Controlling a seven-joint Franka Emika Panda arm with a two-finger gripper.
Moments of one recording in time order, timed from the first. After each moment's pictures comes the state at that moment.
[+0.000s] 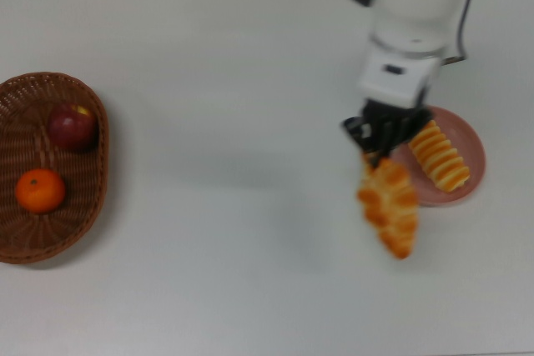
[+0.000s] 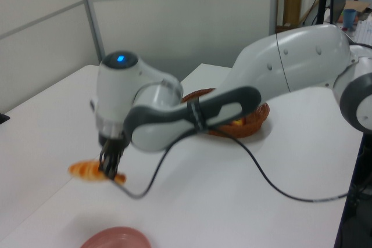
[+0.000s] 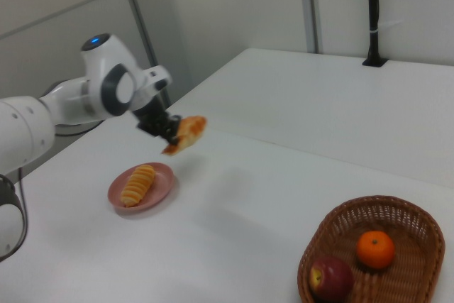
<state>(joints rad) 0.34 0.50 0.12 -1.38 -0.20 2.17 0.14</state>
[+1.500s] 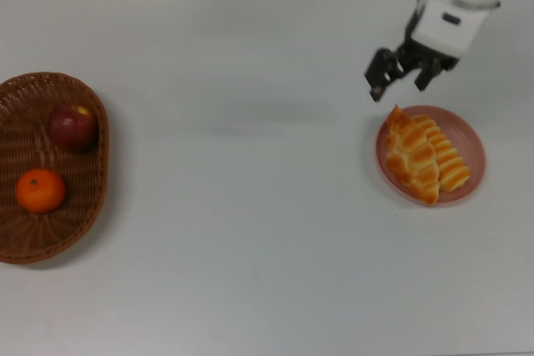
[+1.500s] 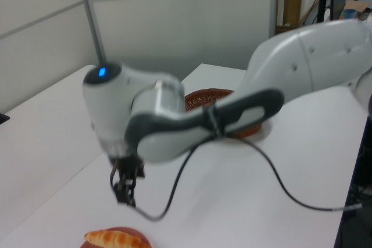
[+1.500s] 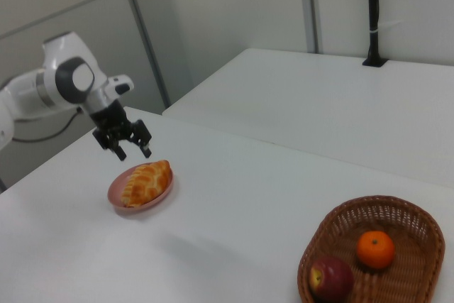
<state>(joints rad) 0.43 0.37 0.10 -1.42 -0.21 1.82 0.19</state>
